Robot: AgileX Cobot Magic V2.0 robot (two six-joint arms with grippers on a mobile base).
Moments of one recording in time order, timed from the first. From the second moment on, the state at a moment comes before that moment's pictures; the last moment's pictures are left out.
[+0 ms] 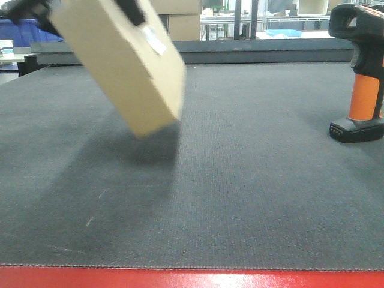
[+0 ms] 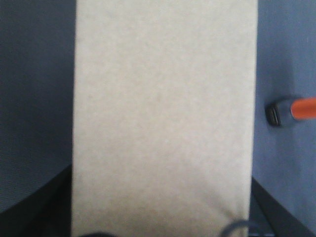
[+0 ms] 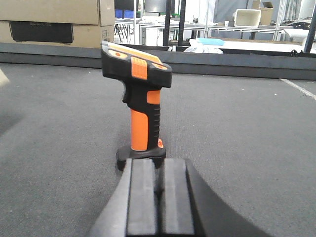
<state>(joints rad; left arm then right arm) -0.36 1.67 -1.47 -0.35 0.86 -0.29 -0.08 0.00 0.00 0.06 0.09 -0.05</state>
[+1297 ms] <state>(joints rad) -0.40 1.74 -1.46 -0.43 0.80 -0.29 -0.08 0.42 -0.45 0.13 0.06 -0.05</state>
